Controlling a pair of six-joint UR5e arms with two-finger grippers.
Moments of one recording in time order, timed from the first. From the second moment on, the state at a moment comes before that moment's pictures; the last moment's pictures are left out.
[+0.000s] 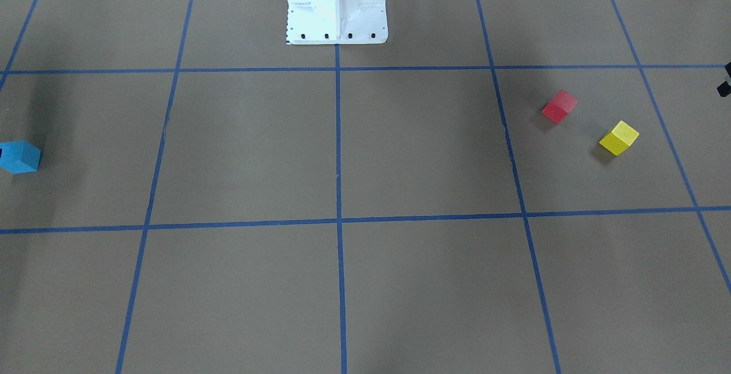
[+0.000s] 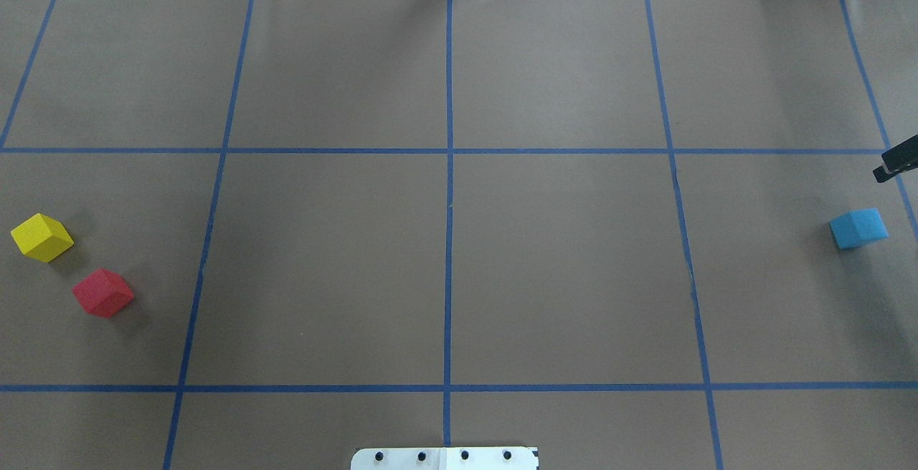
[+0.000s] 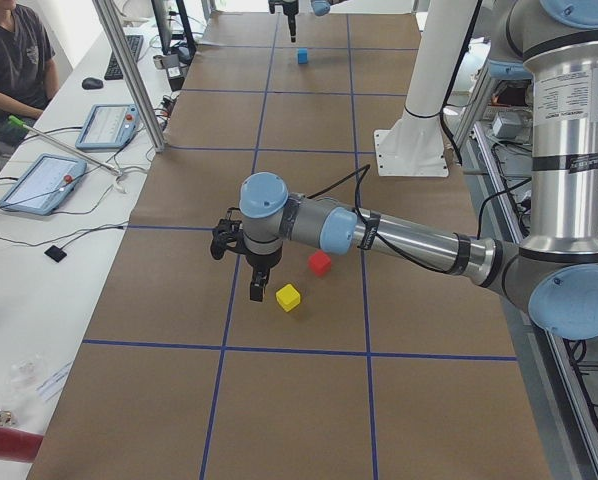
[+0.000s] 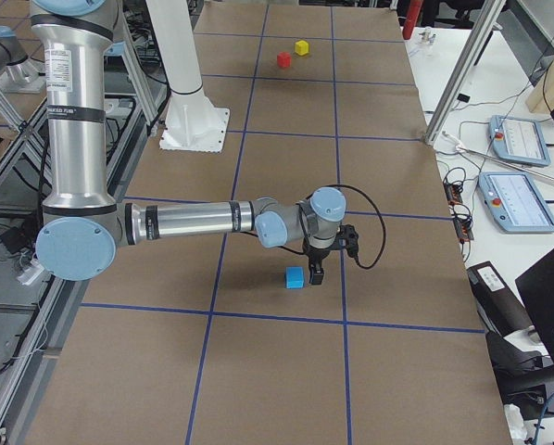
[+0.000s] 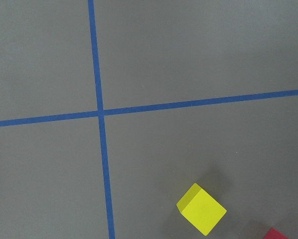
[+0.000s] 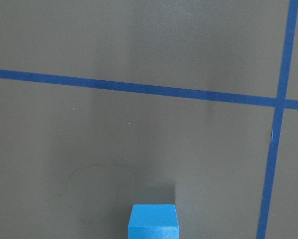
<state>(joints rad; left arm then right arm) -1.48 -1.49 -1.89 -1.59 -2.37 -0.14 1.22 -1.60 1.63 -1.33 2.28 0.33</state>
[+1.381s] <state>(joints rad) -1.48 -1.49 -1.89 -1.59 -2.37 -0.13 1.10 -1.61 1.55 -1.27 2.26 0.38</state>
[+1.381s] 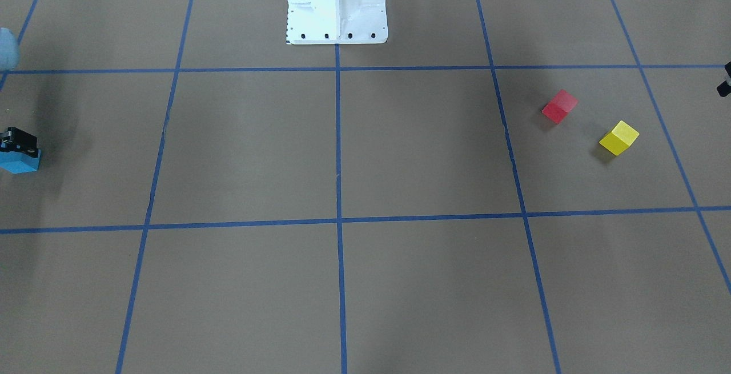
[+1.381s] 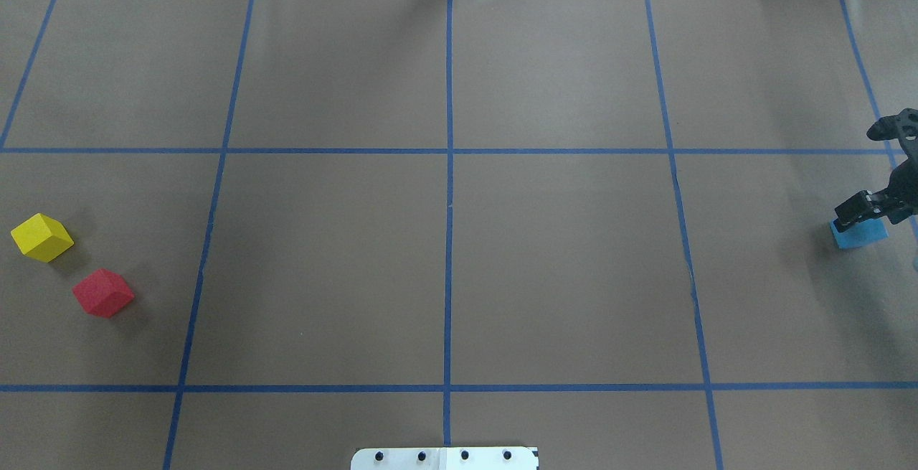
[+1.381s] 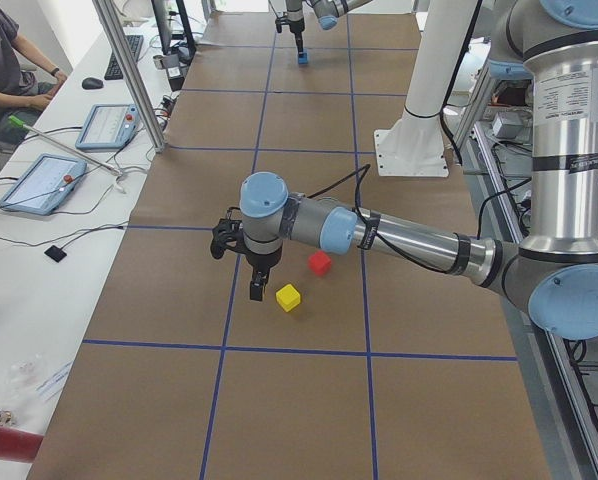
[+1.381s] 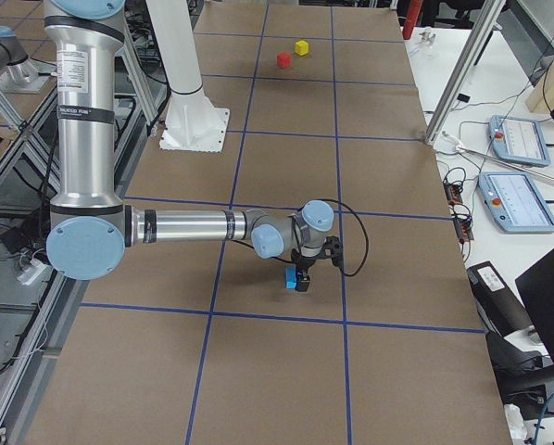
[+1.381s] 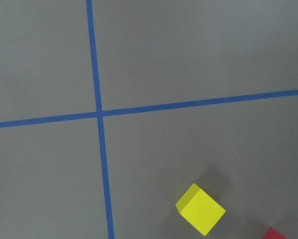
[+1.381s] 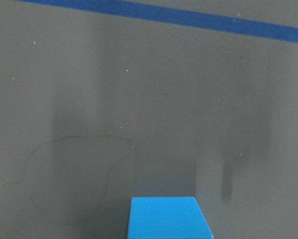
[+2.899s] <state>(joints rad) -1.48 -1.50 -1.87 -1.60 -2.37 -0.13 0.84 -1.11 1.73 -1.49 2.16 1.15</state>
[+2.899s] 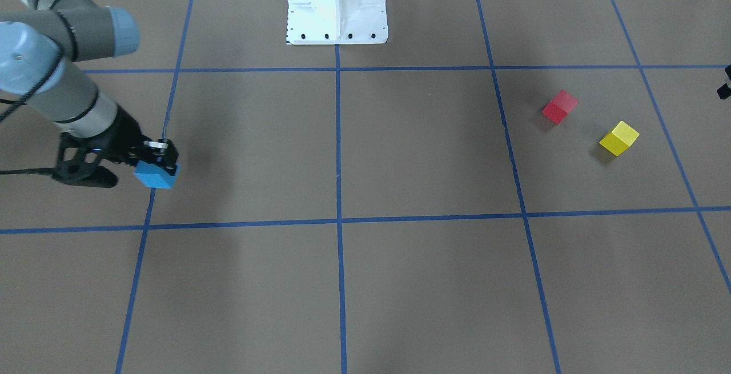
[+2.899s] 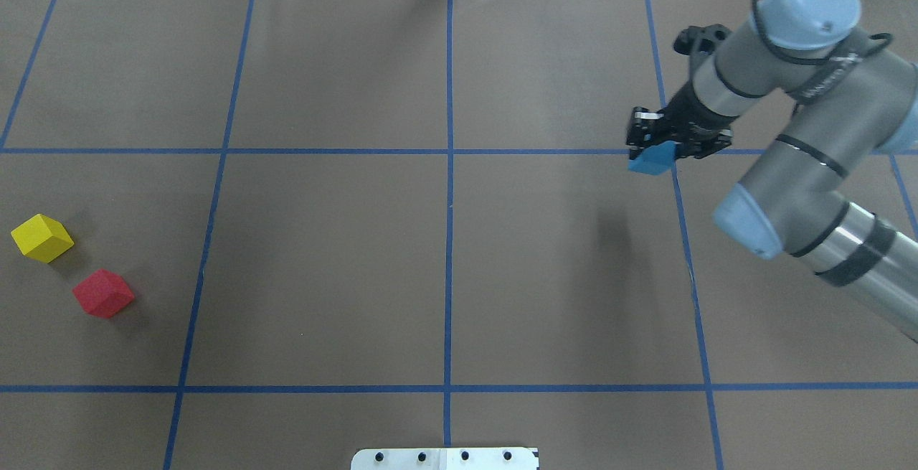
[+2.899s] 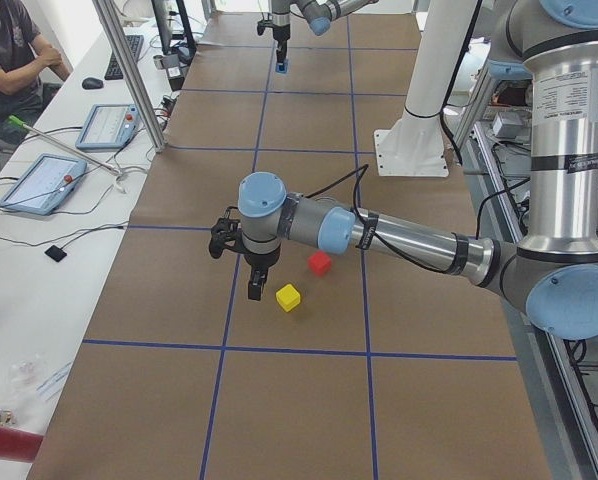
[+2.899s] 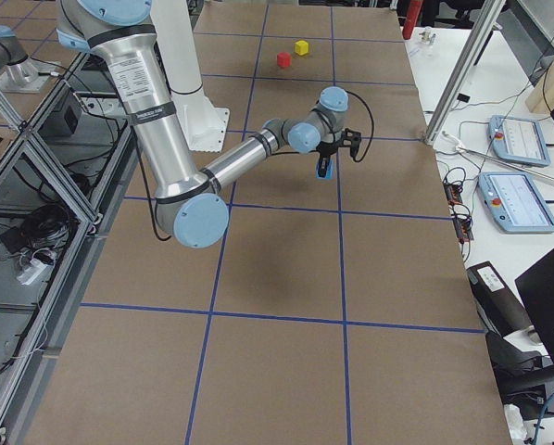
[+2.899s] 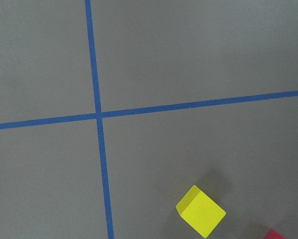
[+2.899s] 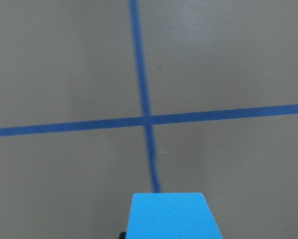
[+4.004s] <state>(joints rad) -1.47 -1.52 -1.84 -1.59 -2.37 -0.13 0.61 -0.63 1.21 -1.39 1.97 1.27</state>
